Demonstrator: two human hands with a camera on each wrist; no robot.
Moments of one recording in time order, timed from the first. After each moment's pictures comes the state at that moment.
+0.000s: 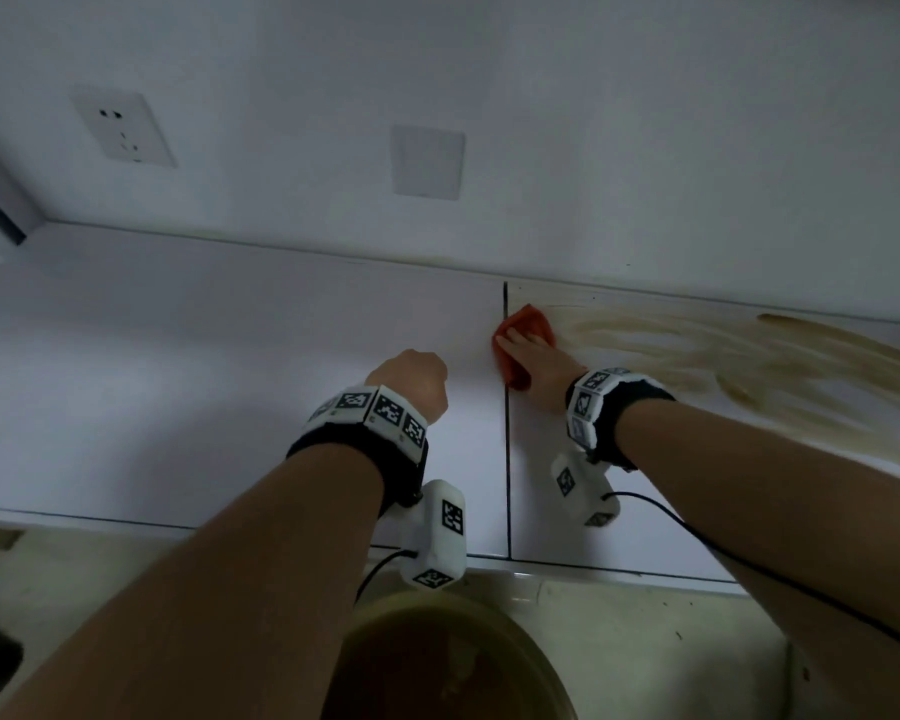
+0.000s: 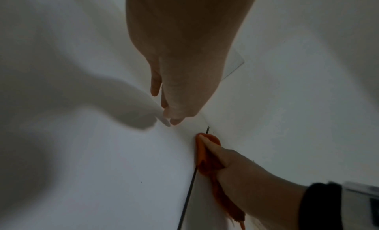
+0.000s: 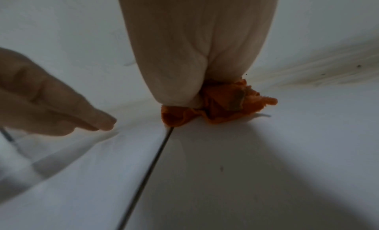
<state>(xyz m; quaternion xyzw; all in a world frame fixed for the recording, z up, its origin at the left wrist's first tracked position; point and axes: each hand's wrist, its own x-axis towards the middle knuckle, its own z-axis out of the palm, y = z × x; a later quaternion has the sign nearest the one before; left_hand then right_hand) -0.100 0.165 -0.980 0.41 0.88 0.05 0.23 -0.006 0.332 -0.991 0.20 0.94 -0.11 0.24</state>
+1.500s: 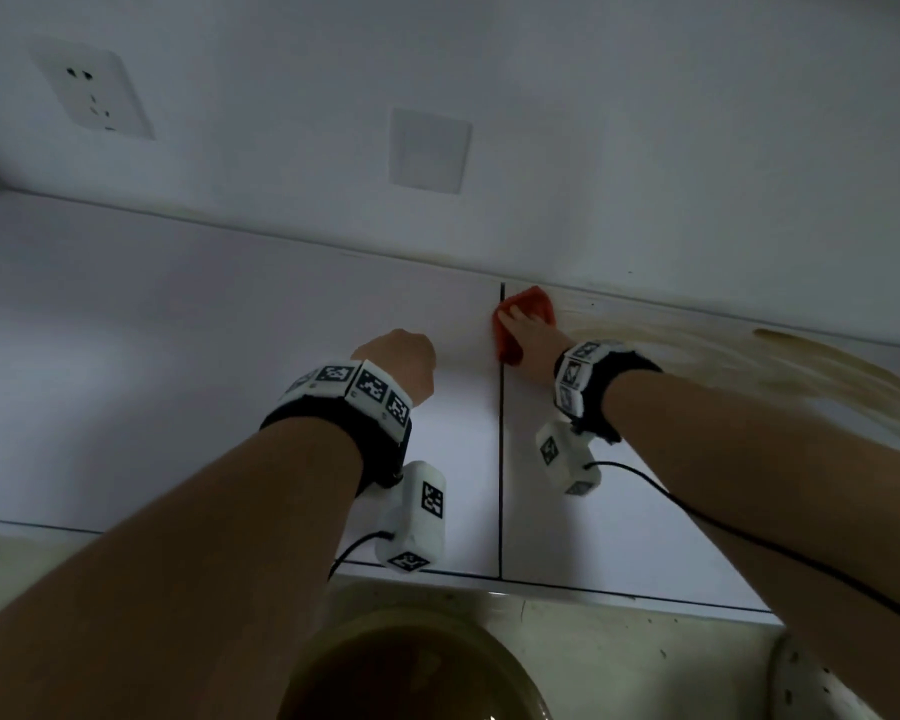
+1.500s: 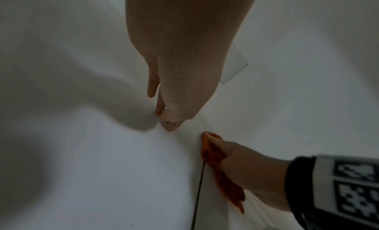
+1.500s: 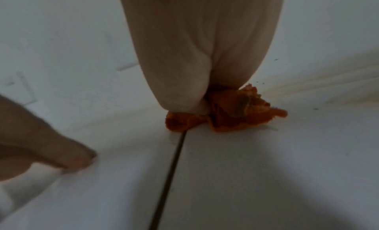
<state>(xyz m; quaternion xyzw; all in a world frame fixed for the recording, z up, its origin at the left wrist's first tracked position) -0.125 0.177 -0.980 0.42 0.88 0.04 0.22 -0.039 0.353 -0.989 0.23 0.94 -0.09 0.24</state>
